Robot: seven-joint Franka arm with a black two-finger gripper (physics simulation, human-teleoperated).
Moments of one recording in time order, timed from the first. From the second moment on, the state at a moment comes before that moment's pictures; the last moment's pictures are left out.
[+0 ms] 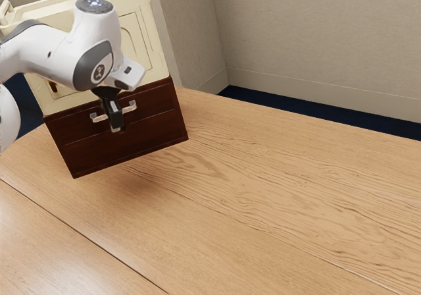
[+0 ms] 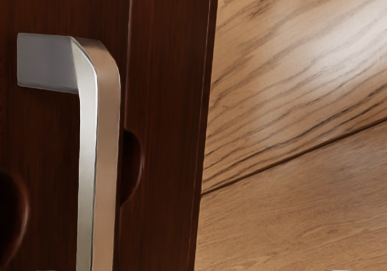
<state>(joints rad) 0.19 0.31 0.18 -1.36 0.33 1.87 0.75</state>
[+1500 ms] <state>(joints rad) 0.13 0.27 0.18 -1.45 0.23 1.85 0.74</state>
